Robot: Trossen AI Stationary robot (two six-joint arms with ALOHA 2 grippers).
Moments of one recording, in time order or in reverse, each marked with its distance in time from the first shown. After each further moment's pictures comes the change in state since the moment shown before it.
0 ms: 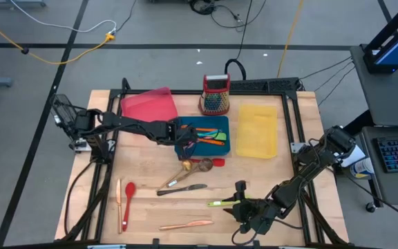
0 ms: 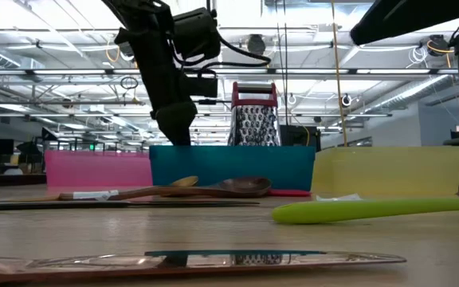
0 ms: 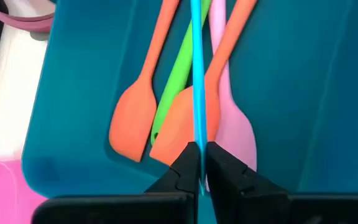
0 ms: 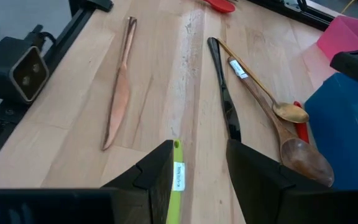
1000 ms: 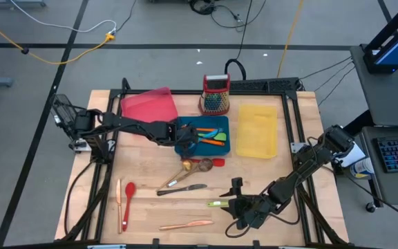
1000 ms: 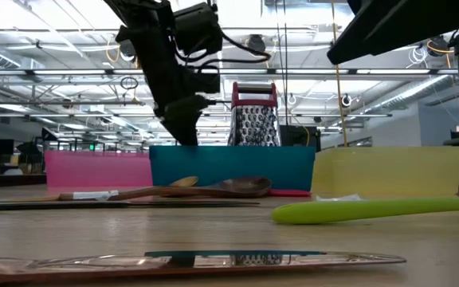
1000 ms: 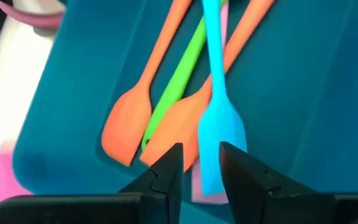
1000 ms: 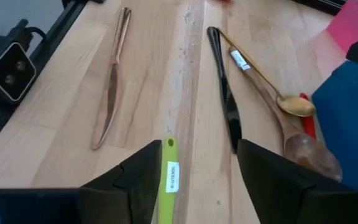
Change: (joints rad) left arm -0.012 0.000 0.011 0.023 -0.005 -0.112; right arm -0.059 0.000 0.000 -0.004 -0.080 -0.003
